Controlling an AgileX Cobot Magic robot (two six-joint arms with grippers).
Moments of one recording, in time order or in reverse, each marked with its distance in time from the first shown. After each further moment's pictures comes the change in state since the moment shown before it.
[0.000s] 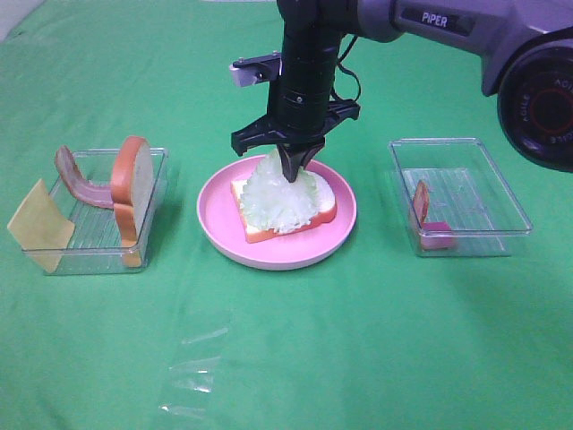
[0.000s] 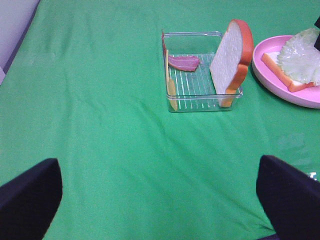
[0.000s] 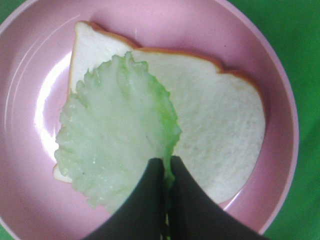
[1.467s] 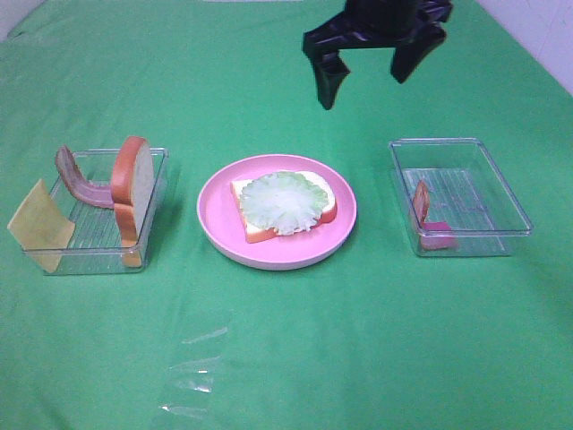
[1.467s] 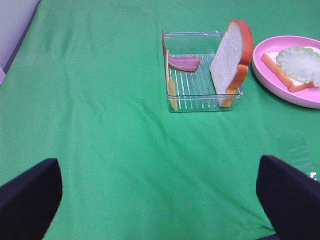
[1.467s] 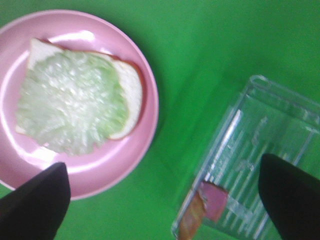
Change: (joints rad) left arm 0.000 0.000 0.000 0.000 0.000 0.000; right arm -0.138 -0.355 0.206 -0.079 0.008 -0.047
